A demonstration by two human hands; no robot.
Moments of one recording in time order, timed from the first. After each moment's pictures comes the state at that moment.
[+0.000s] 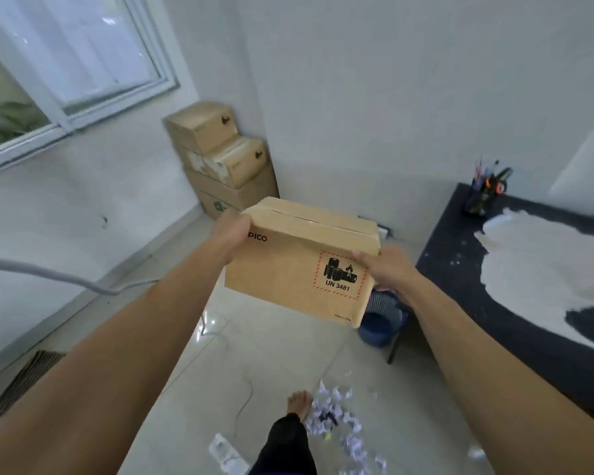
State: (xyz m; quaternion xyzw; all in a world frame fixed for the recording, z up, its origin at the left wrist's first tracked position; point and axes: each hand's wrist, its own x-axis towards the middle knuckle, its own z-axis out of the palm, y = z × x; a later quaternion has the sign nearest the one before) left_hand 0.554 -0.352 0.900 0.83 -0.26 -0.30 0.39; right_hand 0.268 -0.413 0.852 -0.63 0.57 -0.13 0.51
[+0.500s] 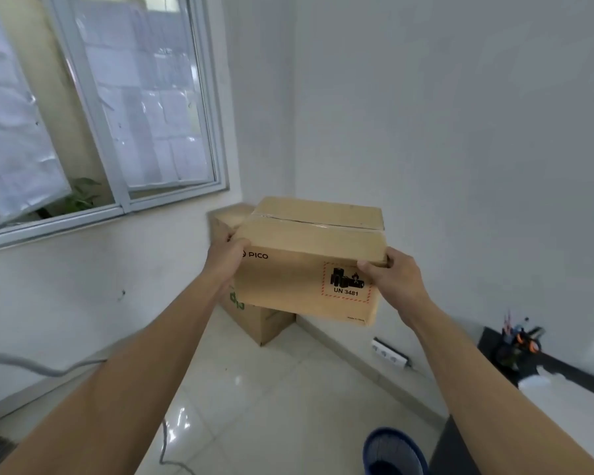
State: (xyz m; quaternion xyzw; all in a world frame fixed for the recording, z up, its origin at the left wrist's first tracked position) left_hand 0.646 -0.365 1.059 0.70 -0.29 -0.22 0.62; right_hand 0.377 -0.485 1.041 -0.68 0.45 -0.38 0.43
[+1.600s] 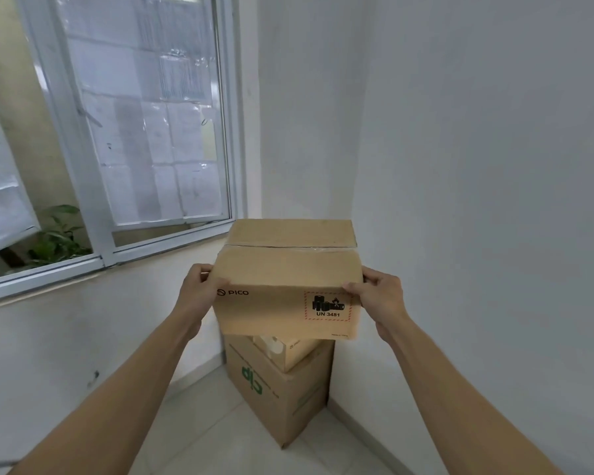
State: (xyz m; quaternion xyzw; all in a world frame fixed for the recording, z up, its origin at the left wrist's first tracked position) left_hand 1.116 -0.624 1.025 0.70 -0.27 -0.18 0.63; right_hand 0.840 -0.776 1.047 -0.62 0.39 -0.43 0.54
